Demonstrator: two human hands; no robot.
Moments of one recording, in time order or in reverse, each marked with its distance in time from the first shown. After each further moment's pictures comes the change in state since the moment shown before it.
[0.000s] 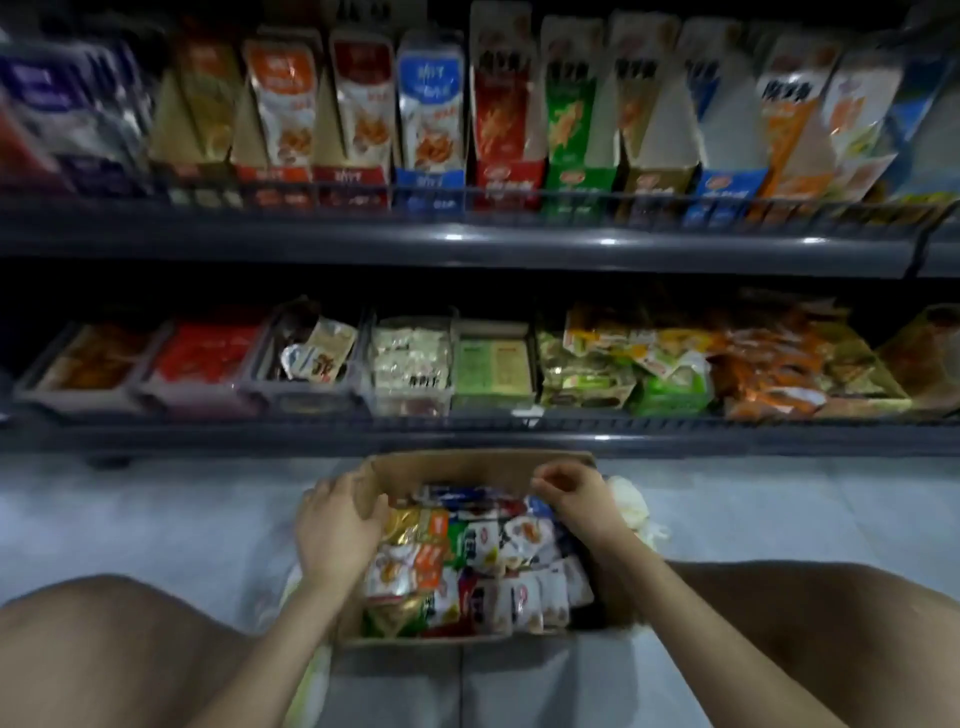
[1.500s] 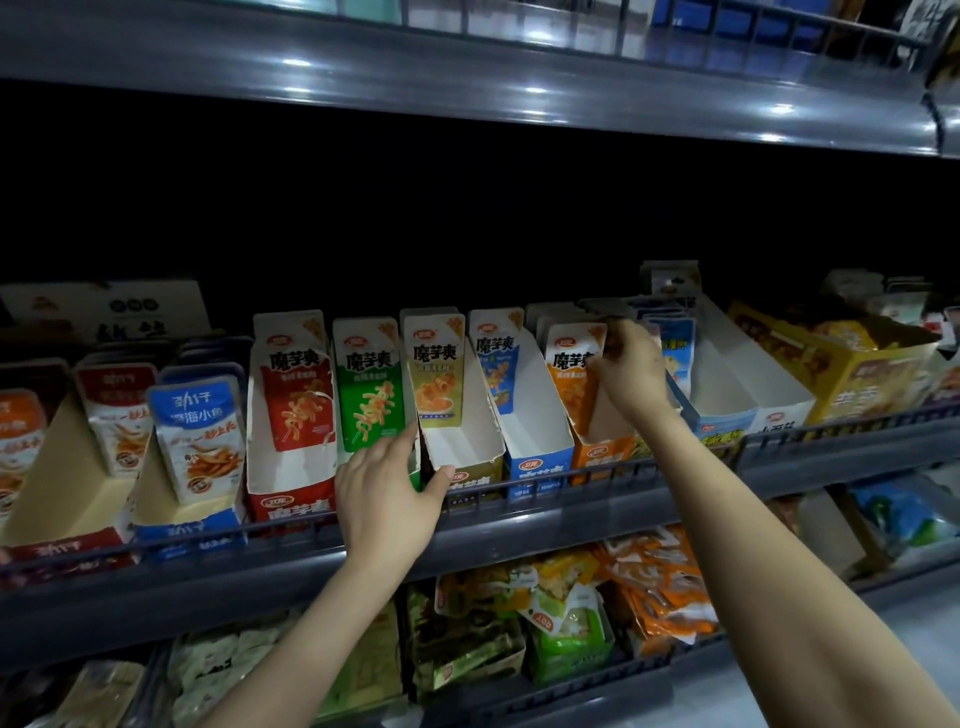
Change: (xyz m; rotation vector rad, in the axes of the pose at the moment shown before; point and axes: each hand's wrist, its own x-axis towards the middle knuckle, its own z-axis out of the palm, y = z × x) left_hand 0.183 0.360 -0.051 -0.111 0.180 0.439; right_hand 0.211 -0.202 -0.350 -0.337 0.858 -0.452
